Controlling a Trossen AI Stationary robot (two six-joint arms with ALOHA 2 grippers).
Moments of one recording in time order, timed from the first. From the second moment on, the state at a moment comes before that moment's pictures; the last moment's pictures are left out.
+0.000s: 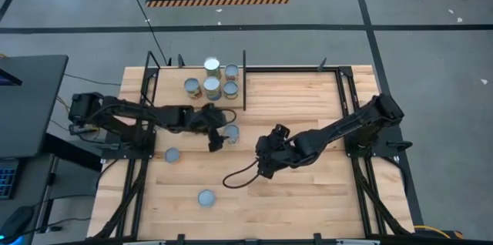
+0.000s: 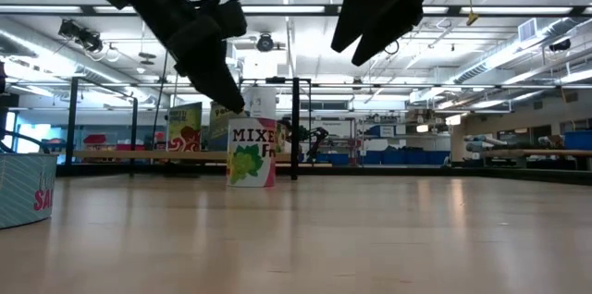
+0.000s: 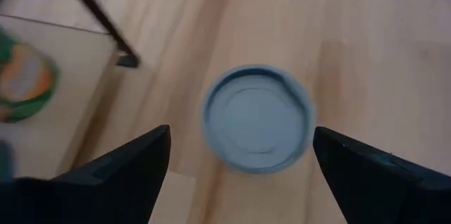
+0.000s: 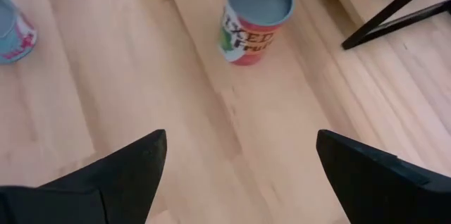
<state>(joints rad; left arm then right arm) 0.02 1.39 0.79 -0.22 -0.18 -0.12 0.36 1.75 1.39 -0.77 0.52 0.64</state>
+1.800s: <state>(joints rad) 0.05 1.61 0.91 -0.22 -0.11 -0.12 0.38 1.75 1.39 -0.78 0.47 0.66</state>
